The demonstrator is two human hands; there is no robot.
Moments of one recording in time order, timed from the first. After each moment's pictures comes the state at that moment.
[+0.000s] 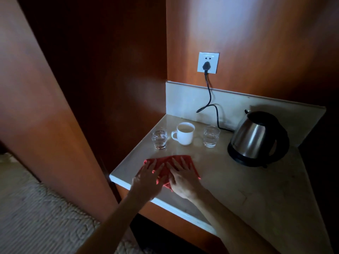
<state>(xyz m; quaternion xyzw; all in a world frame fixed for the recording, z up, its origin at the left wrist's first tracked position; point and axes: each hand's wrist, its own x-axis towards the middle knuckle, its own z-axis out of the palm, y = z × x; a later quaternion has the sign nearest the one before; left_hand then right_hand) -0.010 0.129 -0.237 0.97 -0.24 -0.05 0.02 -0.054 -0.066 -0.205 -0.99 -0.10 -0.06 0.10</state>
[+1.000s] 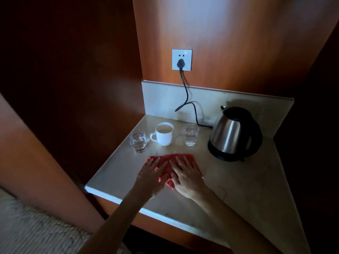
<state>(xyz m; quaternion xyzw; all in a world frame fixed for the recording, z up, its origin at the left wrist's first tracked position) 0.012 0.042 -0.236 0.94 -0.34 0.04 0.03 -0.065 -0.139 -0.210 -0.99 -0.03 -0.12 0.10</state>
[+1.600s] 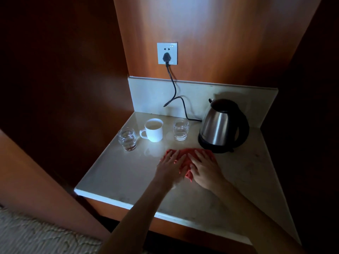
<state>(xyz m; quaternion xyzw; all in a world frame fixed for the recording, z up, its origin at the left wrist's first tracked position) -0.028 -0.053 -0.200 0.93 -0.35 0.05 0.11 -0.092 -0.221 -0.214 -0.99 0.06 -0.11 0.11</state>
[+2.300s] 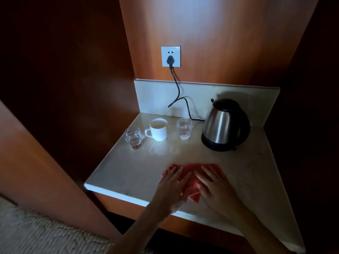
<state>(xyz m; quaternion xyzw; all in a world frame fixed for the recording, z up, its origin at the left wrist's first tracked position) -0.096 -0.014 -0.210 0.91 -0.40 0.04 0.09 -0.175 -0.215 -0.227 -0.99 0.01 -0.11 0.13</state>
